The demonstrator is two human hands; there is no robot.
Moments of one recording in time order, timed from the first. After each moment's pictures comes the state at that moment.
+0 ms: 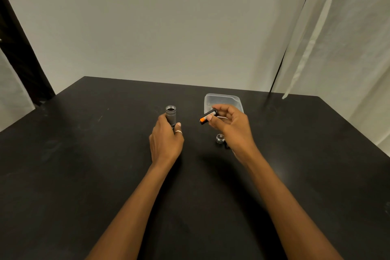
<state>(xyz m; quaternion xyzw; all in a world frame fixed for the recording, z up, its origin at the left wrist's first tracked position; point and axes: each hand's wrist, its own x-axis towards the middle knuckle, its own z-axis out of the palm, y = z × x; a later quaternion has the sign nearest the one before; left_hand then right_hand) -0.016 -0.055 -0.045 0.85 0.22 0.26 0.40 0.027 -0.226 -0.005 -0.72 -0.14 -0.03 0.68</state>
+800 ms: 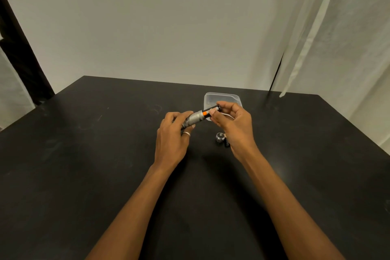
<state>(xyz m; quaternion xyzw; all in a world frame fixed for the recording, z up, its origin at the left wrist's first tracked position) -0.016 -0.057 -0.057 0.87 0.01 0.35 0.35 0.026 -0.223 -0.005 -0.68 -0.11 -0.06 0.73</state>
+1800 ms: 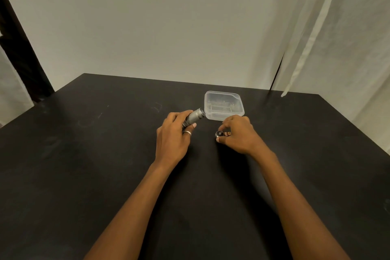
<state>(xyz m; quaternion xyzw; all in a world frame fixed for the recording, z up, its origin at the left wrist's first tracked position) -0.016 -0.057 -0.060 0.87 0.03 0.32 0.36 0.048 -0.256 -0.013 -0.95 -0.22 -0.02 0.21</state>
